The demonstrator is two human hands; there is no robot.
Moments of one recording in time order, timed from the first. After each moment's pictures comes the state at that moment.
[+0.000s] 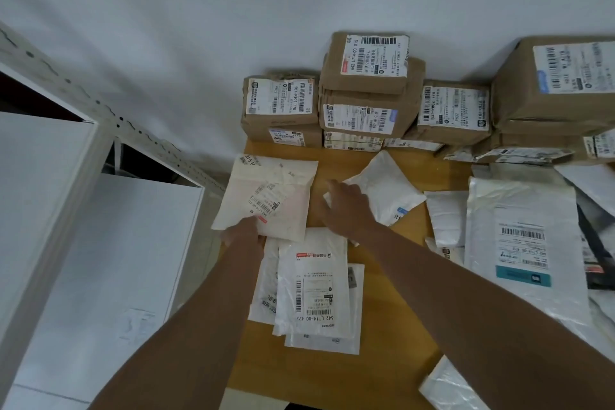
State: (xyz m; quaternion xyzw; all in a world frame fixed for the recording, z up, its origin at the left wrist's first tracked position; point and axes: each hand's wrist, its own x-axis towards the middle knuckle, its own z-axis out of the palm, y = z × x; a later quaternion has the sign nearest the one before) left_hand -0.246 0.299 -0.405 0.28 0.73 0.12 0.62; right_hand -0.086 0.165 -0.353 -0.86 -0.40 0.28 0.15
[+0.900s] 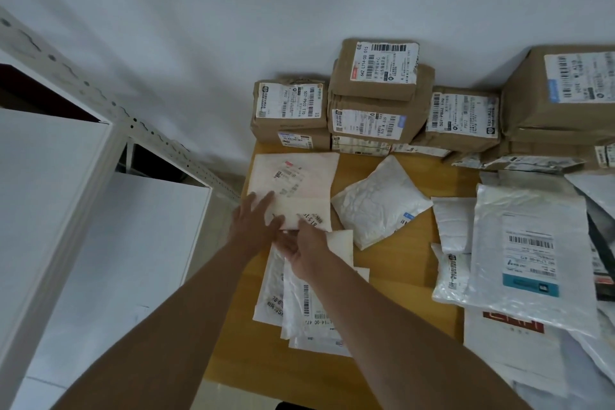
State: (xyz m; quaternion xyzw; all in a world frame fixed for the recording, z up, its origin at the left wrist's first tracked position) left_hand -0.258 0.314 -0.386 0.84 0.45 -0.17 0.27; right_hand -0.179 0.210 -0.349 -0.46 0.35 0.56 0.60
